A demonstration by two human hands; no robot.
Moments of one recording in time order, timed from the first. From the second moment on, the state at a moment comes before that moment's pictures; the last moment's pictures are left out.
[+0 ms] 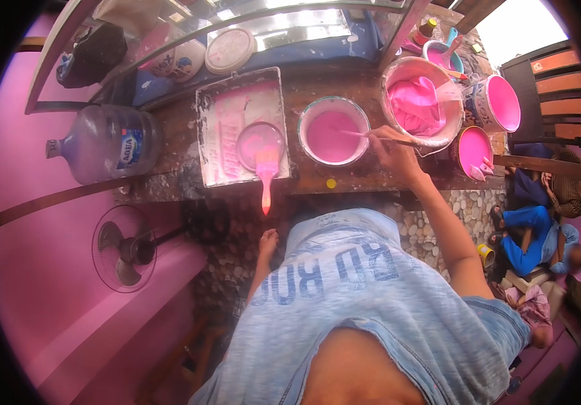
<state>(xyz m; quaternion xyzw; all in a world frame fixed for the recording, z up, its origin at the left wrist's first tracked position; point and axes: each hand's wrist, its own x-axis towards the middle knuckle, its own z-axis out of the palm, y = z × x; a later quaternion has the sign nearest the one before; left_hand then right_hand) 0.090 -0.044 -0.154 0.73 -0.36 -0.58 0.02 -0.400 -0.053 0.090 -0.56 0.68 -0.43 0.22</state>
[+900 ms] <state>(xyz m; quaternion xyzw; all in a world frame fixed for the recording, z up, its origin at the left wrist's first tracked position) 0.087 -0.041 -0.149 0.72 -0.36 -0.59 0.04 -0.373 -0.047 0.094 -0.65 0.62 -0.38 0.20</state>
